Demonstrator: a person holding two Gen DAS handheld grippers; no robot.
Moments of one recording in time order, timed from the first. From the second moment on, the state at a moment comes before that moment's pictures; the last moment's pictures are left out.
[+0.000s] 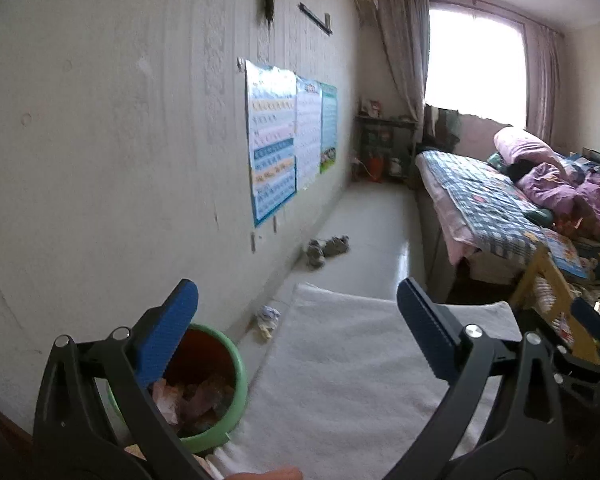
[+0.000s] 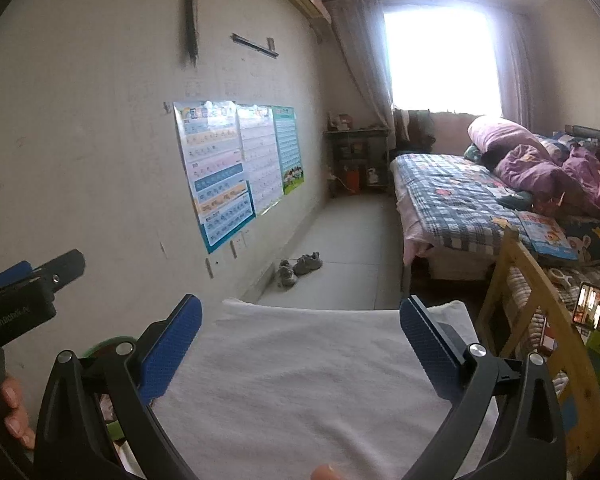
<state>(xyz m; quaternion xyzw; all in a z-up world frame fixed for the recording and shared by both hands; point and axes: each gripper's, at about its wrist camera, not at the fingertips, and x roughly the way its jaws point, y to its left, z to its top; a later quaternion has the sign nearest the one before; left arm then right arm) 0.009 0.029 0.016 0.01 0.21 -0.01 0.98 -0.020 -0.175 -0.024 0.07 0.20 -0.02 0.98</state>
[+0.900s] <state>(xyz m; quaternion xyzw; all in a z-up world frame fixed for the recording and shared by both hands) 0.017 0.031 0.005 0.01 0.25 -0.02 0.97 -0.017 -0.172 -0.035 0.07 0.23 -0.02 0.97</state>
